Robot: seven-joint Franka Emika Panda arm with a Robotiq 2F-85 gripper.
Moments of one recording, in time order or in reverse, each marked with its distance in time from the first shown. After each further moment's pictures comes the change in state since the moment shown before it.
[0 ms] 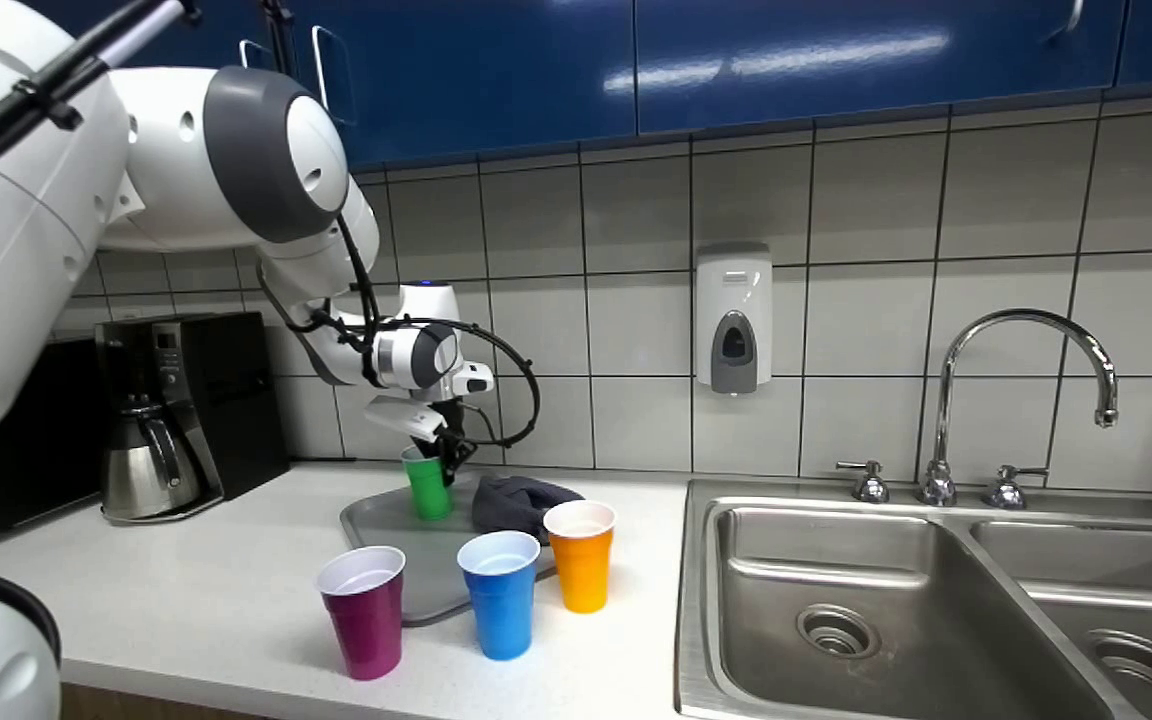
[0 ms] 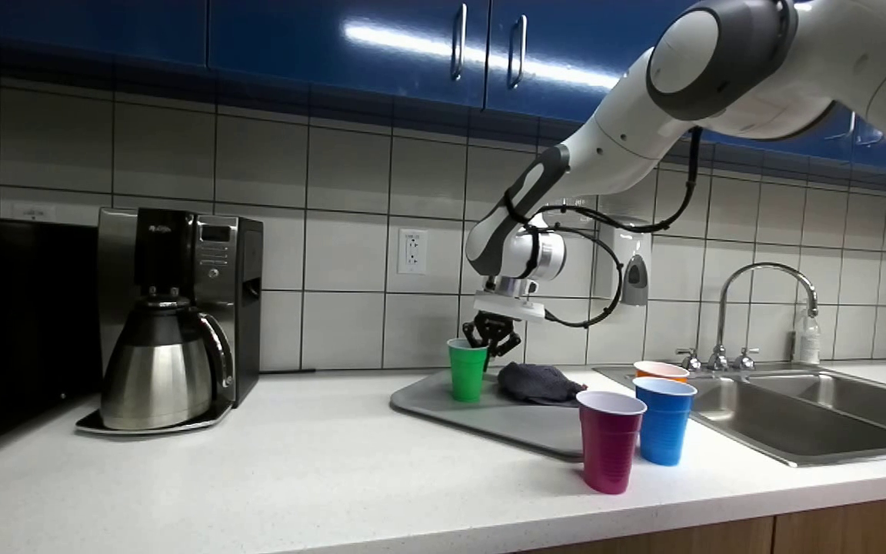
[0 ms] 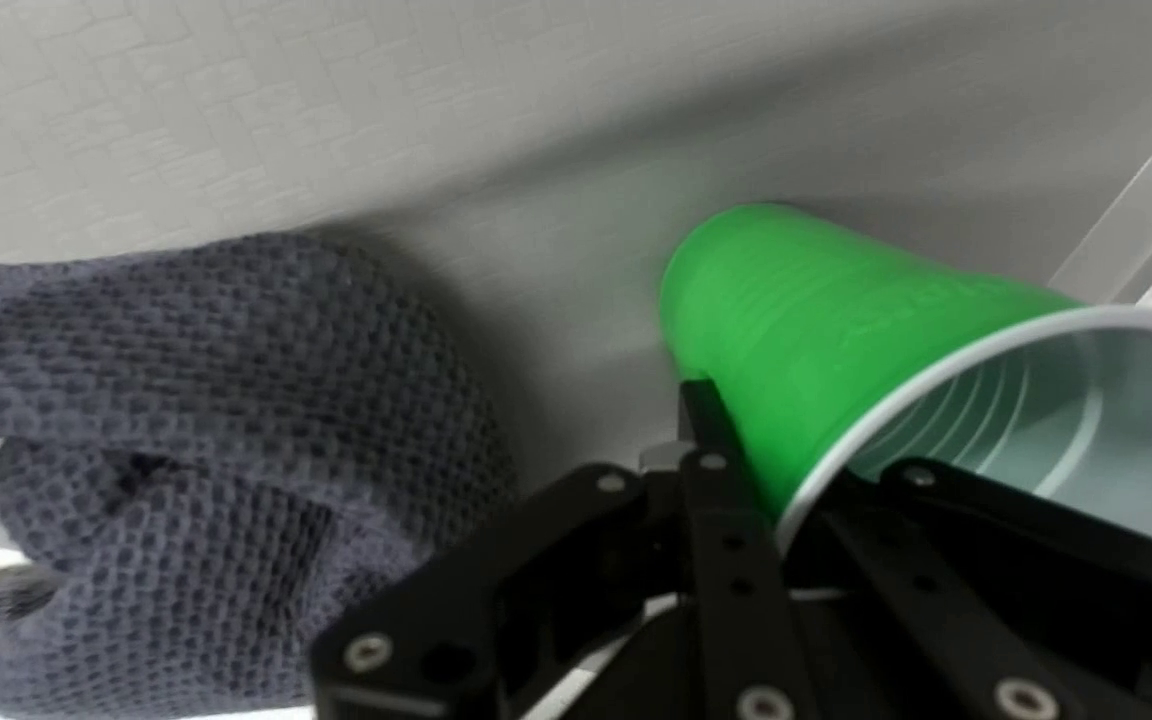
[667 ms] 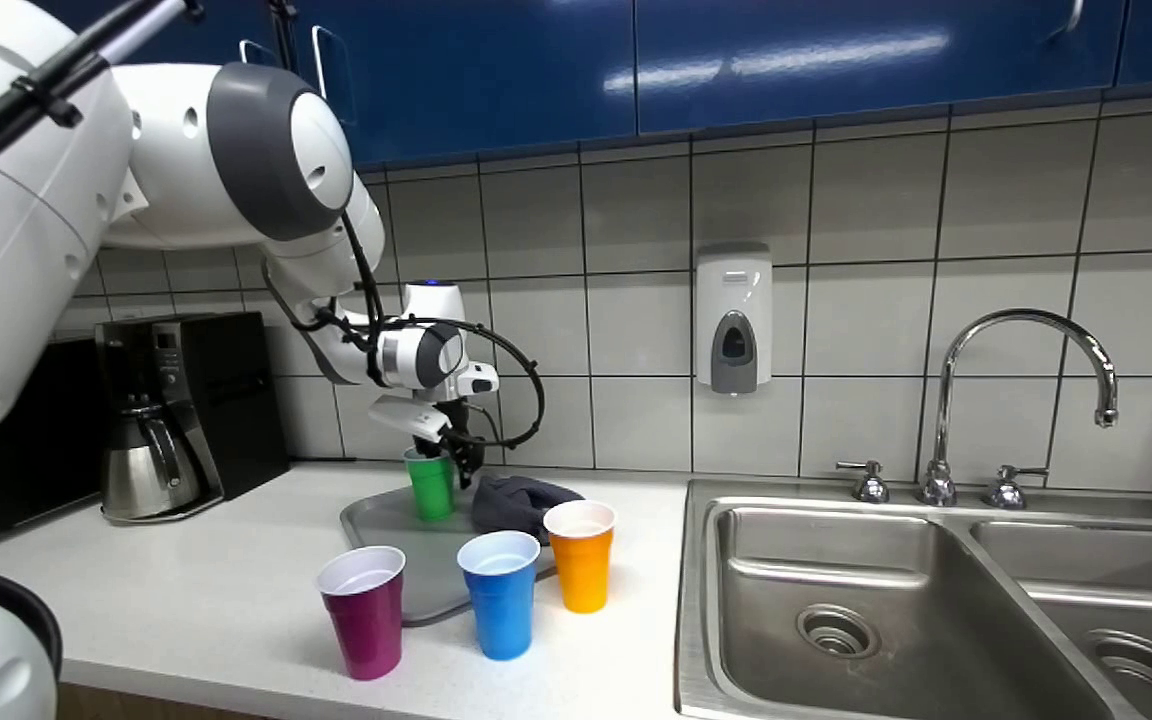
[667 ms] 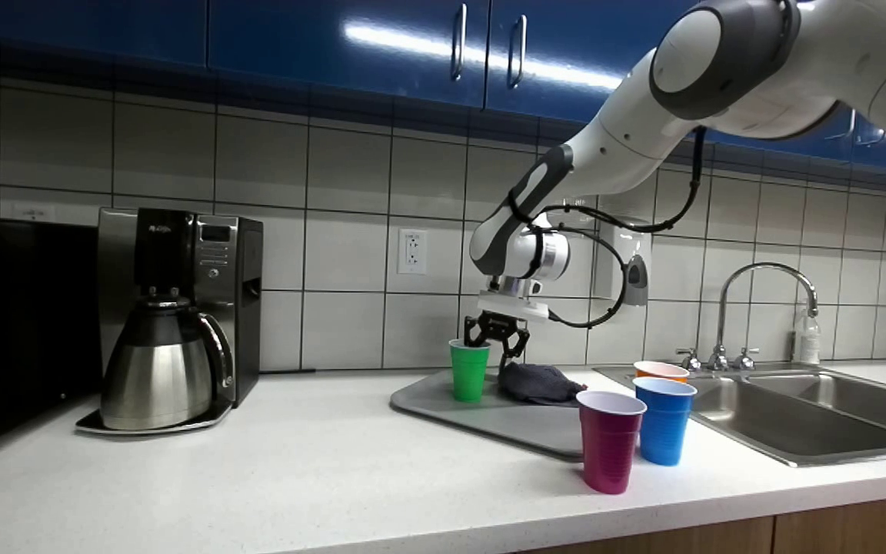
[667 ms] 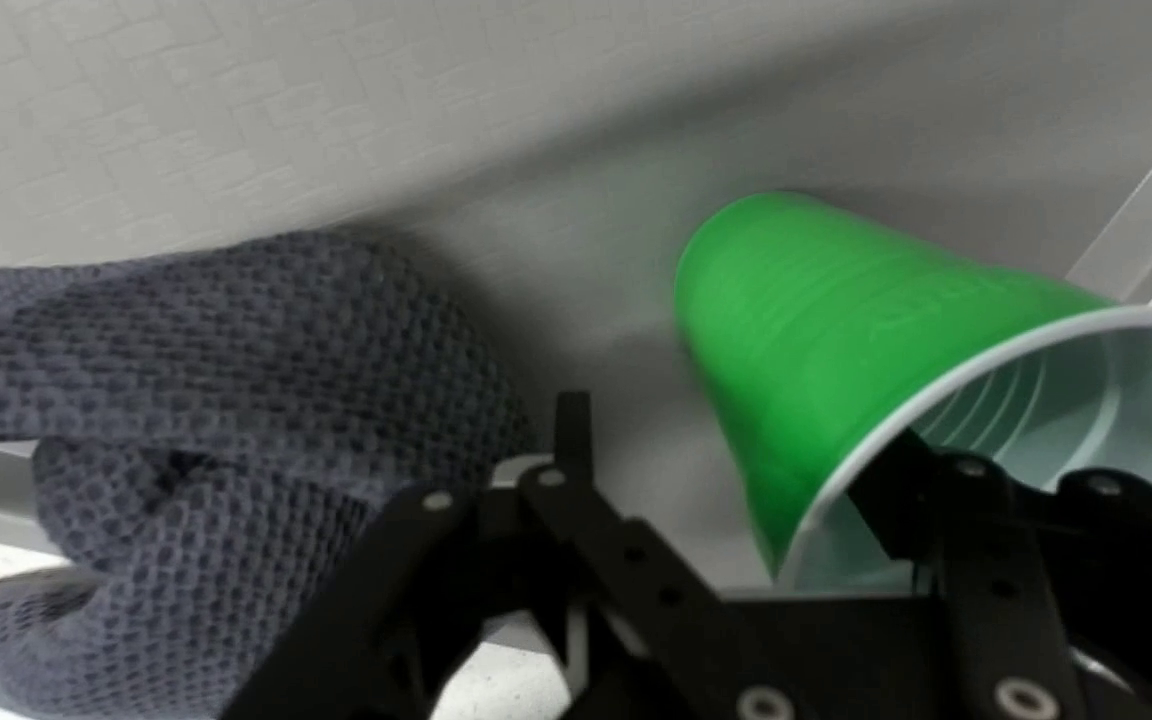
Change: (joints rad) arm -0.019 -0.005 0.008 -0.008 0.004 0.000 -0.002
